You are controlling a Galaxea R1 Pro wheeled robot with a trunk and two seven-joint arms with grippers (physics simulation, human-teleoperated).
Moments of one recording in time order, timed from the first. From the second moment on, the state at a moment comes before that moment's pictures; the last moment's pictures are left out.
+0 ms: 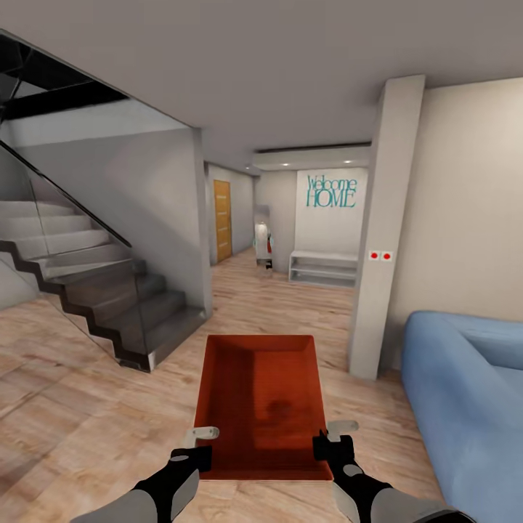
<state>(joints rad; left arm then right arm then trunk) -0.63 -0.12 -0.18 -0.15 0.21 0.03 0.22 -0.67 0.10 0.21 0.01 -0.12 -0.36 -0.13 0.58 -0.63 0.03</state>
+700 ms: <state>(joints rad) -0.63 -0.12 -0.18 -0.13 0.22 0.01 0.23 -0.67 0.10 0.23 0.01 -0.14 -0.36 -0.13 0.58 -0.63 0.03</state>
